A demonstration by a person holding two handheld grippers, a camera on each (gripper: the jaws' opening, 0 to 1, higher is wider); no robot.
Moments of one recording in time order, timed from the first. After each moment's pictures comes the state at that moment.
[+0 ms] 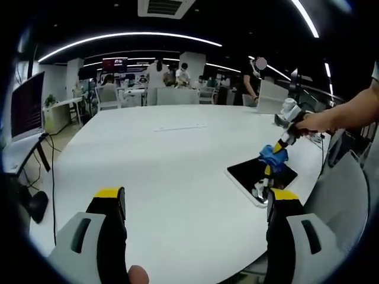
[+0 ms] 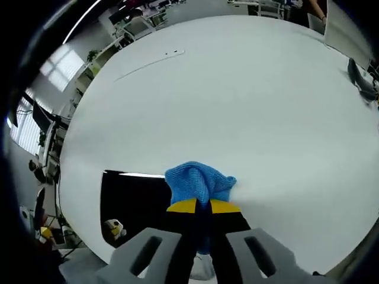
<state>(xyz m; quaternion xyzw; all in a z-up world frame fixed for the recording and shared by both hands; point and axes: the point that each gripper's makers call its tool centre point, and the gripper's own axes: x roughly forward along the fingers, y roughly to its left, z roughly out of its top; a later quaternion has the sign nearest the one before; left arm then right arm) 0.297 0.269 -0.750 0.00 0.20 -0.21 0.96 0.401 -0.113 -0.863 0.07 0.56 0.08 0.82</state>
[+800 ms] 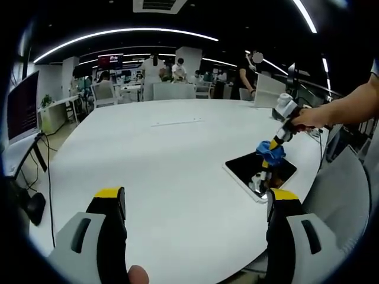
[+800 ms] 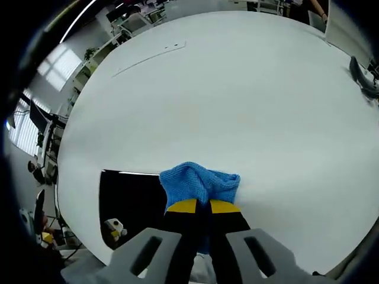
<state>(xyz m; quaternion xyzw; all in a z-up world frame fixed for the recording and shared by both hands) 0.300 0.265 -0.760 0.01 0.21 -0.23 0.95 0.401 -0.099 -0.869 0.07 0.57 0.07 0.81</state>
